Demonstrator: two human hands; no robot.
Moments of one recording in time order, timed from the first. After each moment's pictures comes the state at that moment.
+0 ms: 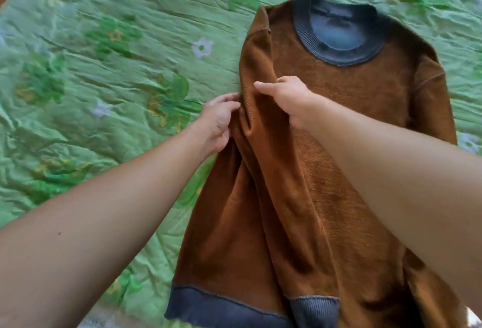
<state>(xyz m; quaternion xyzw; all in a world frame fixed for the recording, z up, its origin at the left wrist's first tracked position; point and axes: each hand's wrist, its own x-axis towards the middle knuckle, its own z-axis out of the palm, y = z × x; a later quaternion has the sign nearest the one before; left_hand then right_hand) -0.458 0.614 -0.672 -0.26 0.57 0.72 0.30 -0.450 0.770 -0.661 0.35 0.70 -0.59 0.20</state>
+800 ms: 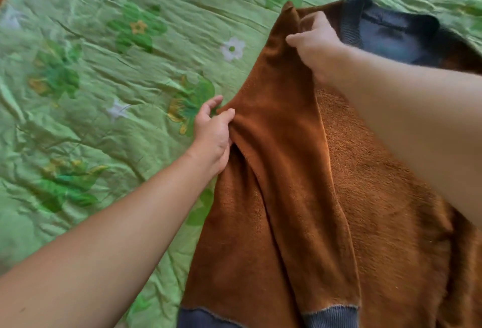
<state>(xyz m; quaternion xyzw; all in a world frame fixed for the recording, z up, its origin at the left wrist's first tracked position) -0.472 0.567 -0.691 -0.34 0.53 0.76 0.18 -0.573 0.772 -0.665 0.30 0.79 -0.52 0.12</state>
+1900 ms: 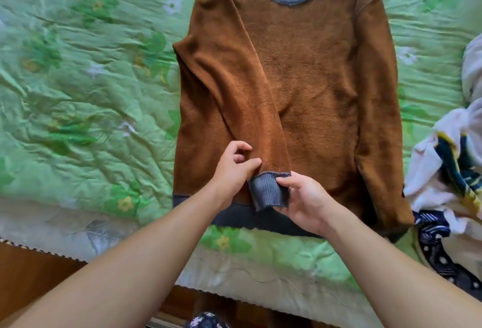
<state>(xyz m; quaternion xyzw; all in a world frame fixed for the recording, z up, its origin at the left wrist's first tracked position) -0.190 0.575 -0.656 -0.12 0.74 0.53 0.40 -0.090 0.717 -0.640 0.46 0.30 -0.81 0.21</state>
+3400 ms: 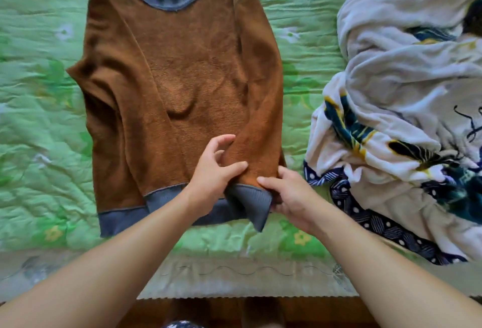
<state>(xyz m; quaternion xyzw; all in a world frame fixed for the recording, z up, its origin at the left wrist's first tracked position) -0.102 0.695 -0.617 0.03 0.69 0.58 0.43 0.025 0.824 -0.610 0.47 0.41 -0.77 0.13</state>
